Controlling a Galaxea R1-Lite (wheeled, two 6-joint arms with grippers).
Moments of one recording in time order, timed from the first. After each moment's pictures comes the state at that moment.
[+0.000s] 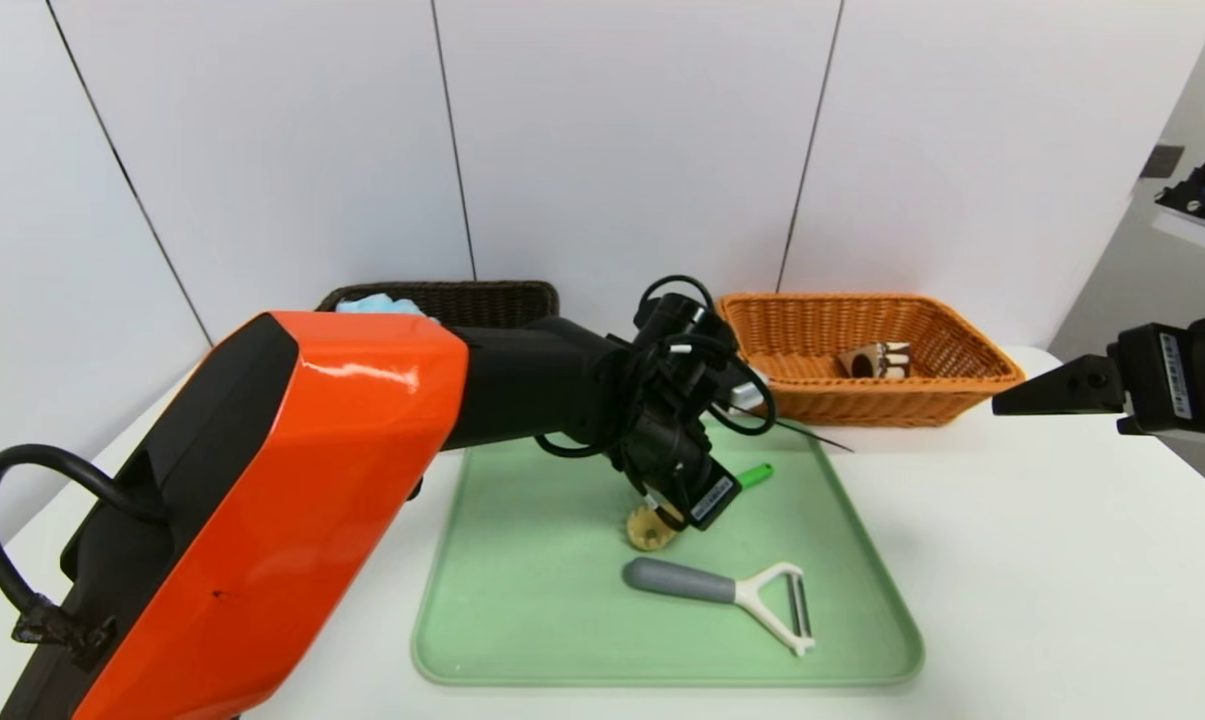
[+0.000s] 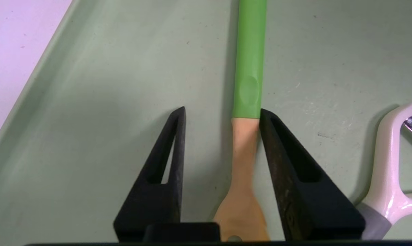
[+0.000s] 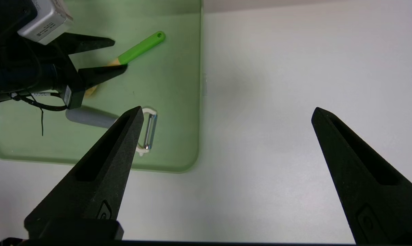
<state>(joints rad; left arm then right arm) -0.79 2.35 -1.97 0.45 -0.12 0.19 0.19 1.37 -1.31 0.73 0.03 0.24</state>
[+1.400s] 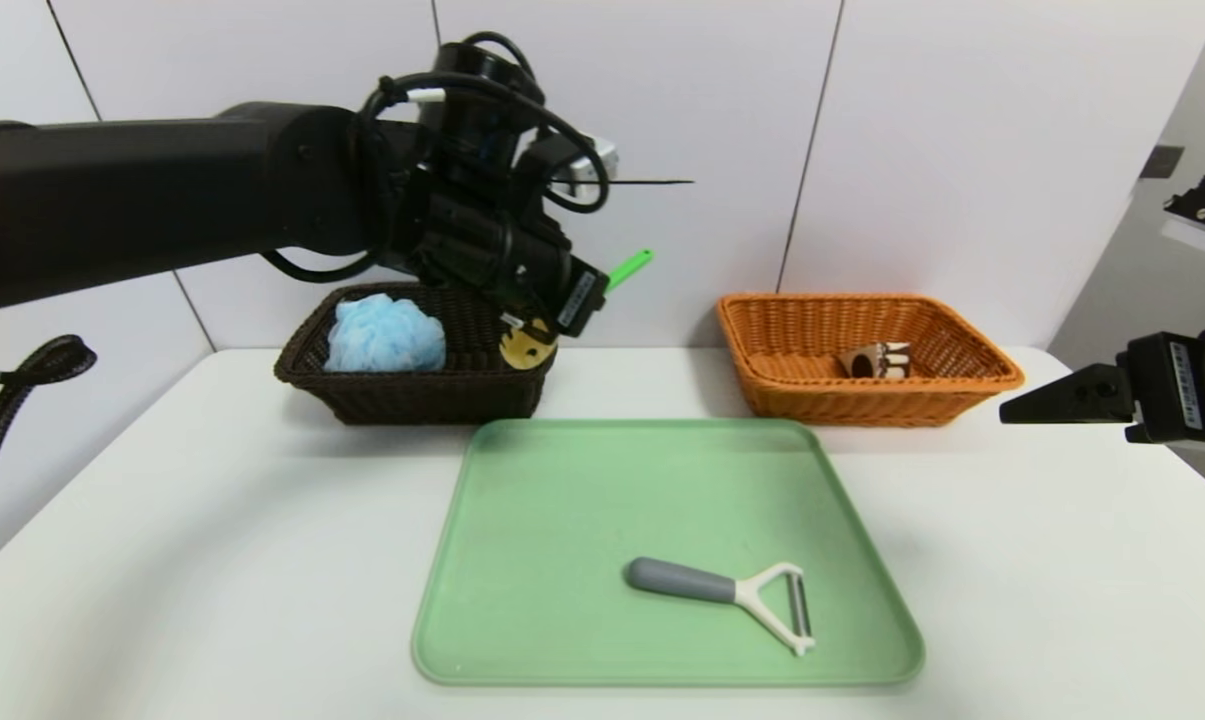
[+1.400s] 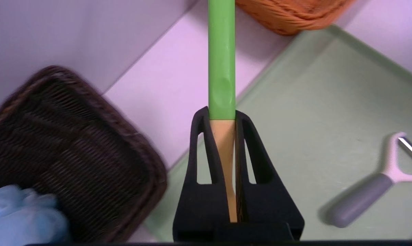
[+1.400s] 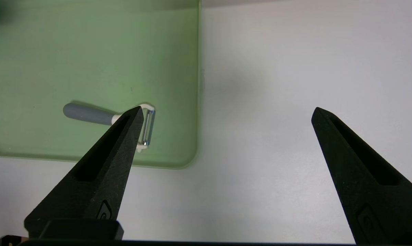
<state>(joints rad) -0.57 2.03 -1.97 0.45 -0.10 0.24 0.19 1.36 -1.29 0.73 0.03 0.24</state>
